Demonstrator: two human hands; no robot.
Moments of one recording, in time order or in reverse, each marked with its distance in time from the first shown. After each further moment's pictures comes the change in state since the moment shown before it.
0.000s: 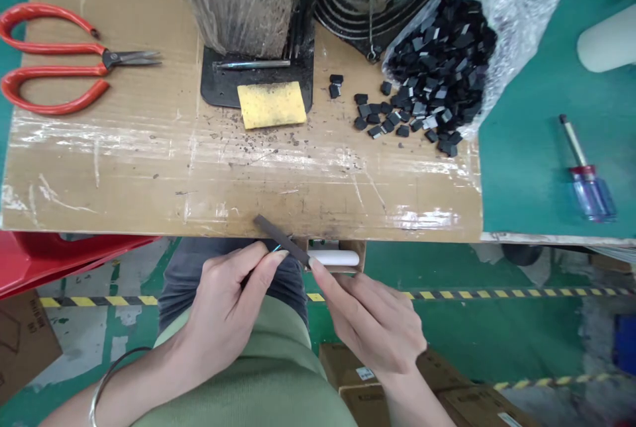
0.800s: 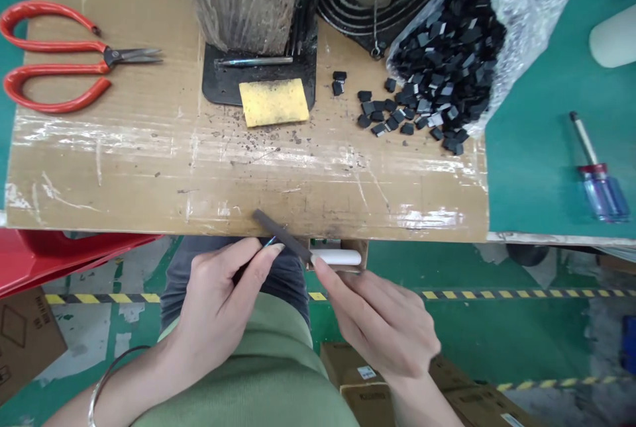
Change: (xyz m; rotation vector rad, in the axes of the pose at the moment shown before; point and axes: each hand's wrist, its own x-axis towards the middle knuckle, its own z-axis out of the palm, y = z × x) left_hand 0.000 0.006 -0.008 0.119 0.102 0.088; right_hand 0.012 -0.001 -0.007 -0.020 -0.006 -0.007
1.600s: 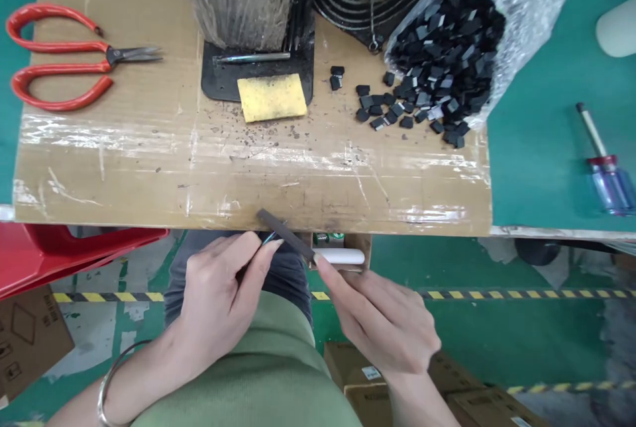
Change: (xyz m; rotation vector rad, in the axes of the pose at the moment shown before) left_hand -0.001 -0.004 0.002 0.262 0.108 0.200; right_hand -0.006 0.001 0.003 -0.008 0.017 0.006
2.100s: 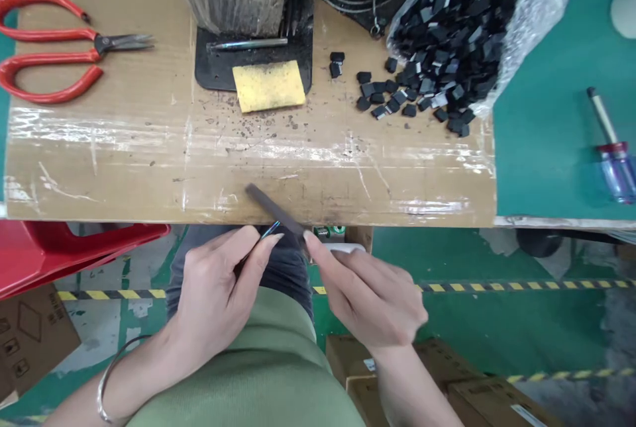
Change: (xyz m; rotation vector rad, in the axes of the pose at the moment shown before) left_hand 0.001 0.000 -0.001 -0.029 0.010 0.051; right_hand 0.003 -0.002 0.008 0.010 0.064 0.018
